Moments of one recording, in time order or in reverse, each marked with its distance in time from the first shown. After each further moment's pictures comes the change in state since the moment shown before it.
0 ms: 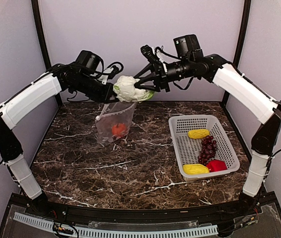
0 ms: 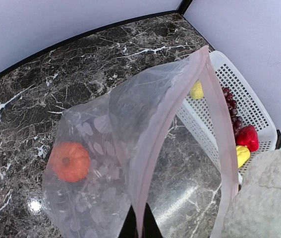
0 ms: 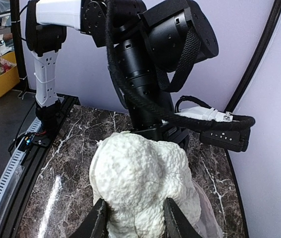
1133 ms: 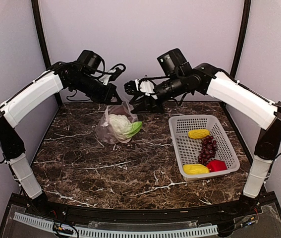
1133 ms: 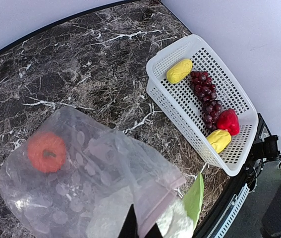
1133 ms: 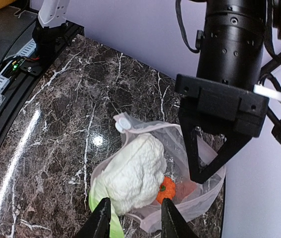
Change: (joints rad) left arm 0.013 0.031 0.064 -0.092 0.140 0.012; right arm 0.151 -0.040 -0.134 -0.134 0.314 -0.373
